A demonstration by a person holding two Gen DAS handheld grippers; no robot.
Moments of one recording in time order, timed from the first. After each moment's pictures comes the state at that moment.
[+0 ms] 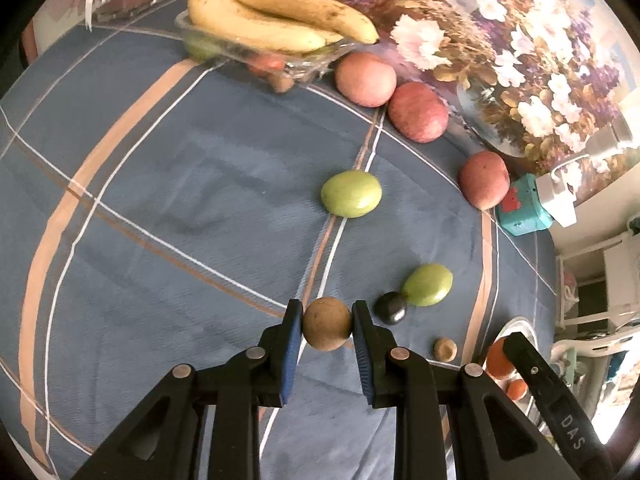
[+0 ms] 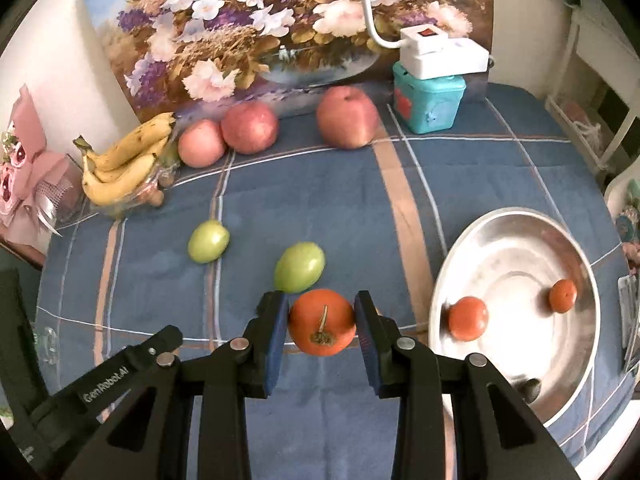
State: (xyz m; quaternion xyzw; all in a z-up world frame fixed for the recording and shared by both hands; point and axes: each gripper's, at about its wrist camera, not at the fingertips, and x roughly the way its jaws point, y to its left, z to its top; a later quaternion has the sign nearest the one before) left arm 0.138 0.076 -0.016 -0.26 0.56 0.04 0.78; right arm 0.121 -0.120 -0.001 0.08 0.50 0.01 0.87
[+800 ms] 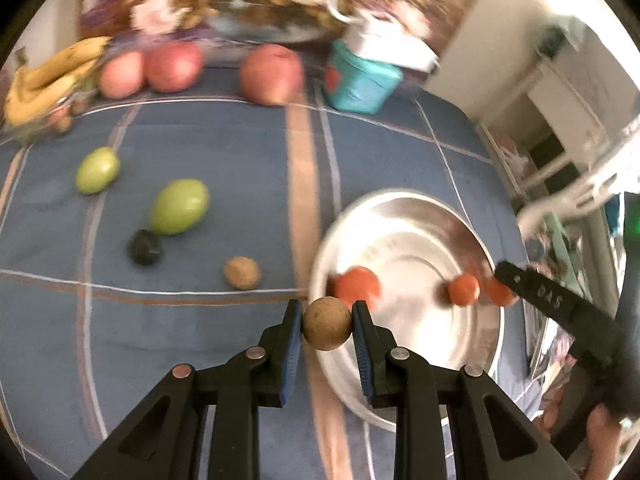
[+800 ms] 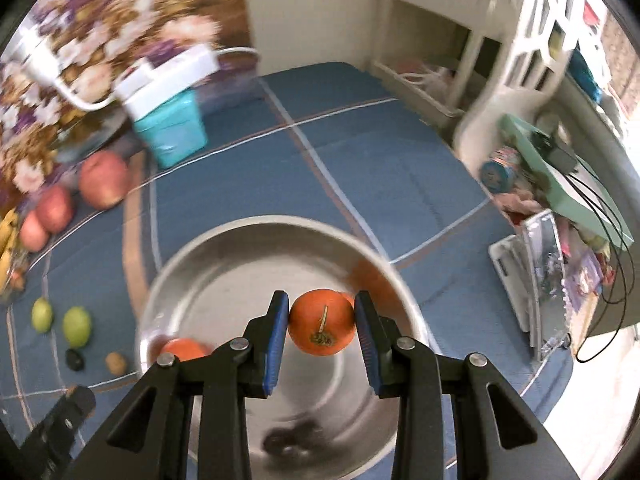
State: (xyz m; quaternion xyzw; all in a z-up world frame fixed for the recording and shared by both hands) left arm 0.120 -0.140 -0.005 -0.10 0.57 -0.14 0.80; right arm 0.094 -0.329 -0.012 0.12 0.49 -0.20 0.84
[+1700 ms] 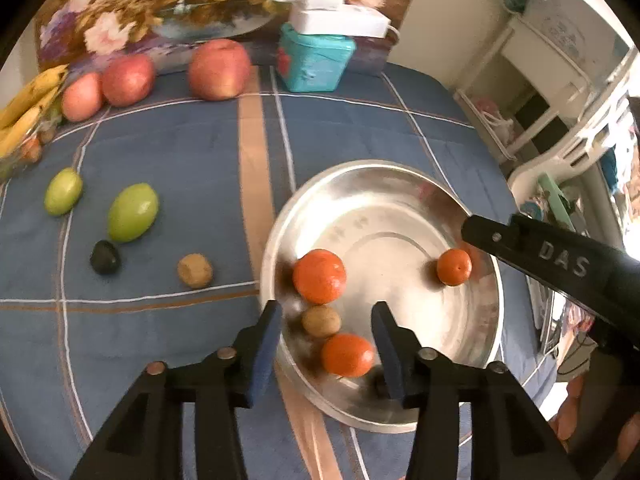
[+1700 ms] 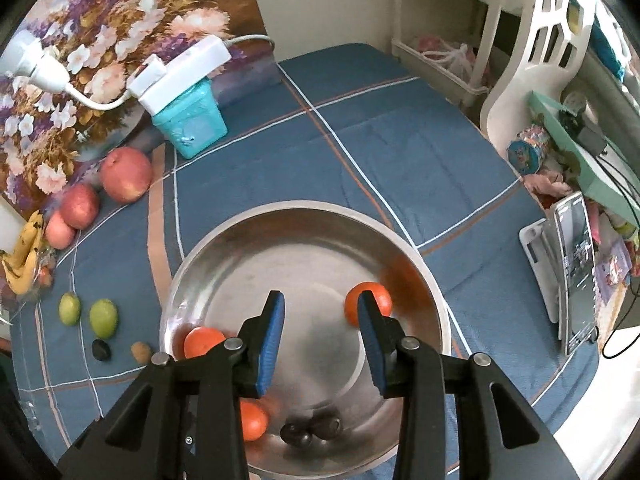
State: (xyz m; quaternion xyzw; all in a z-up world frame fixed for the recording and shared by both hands) left arm 0.114 -0.172 -0.010 -0.06 0.57 -0.16 0.80; right arm 0.097 -0.330 -0.016 0.16 0.51 -0.14 0.84
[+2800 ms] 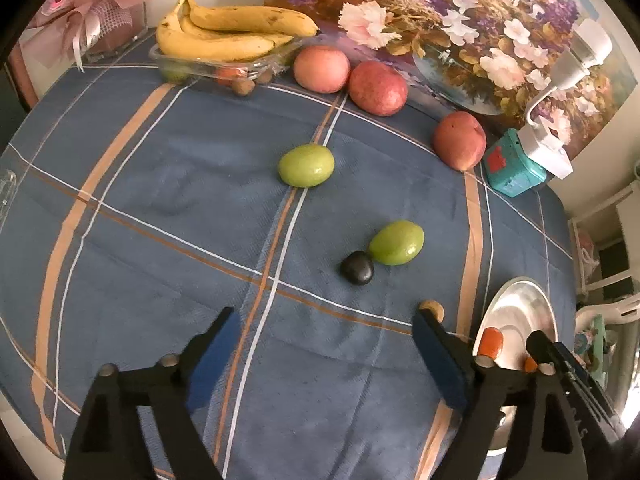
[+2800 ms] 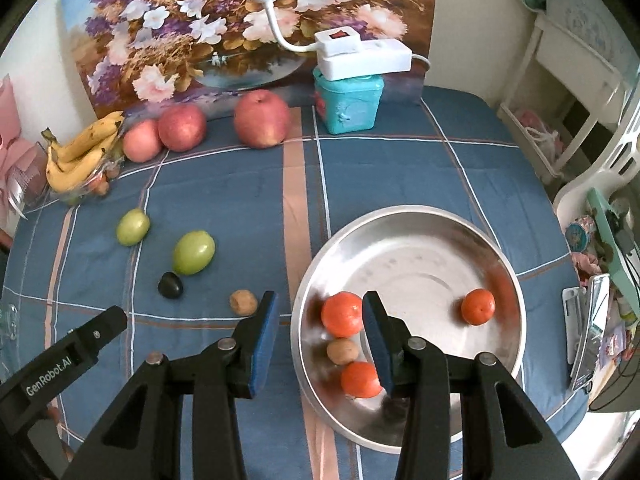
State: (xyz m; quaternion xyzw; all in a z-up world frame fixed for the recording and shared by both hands) left arm 0.113 0.009 0.004 -0.19 0.56 0.05 0.80; right arm 0.097 -0.199 0.005 0.02 0.50 -0.03 0.86
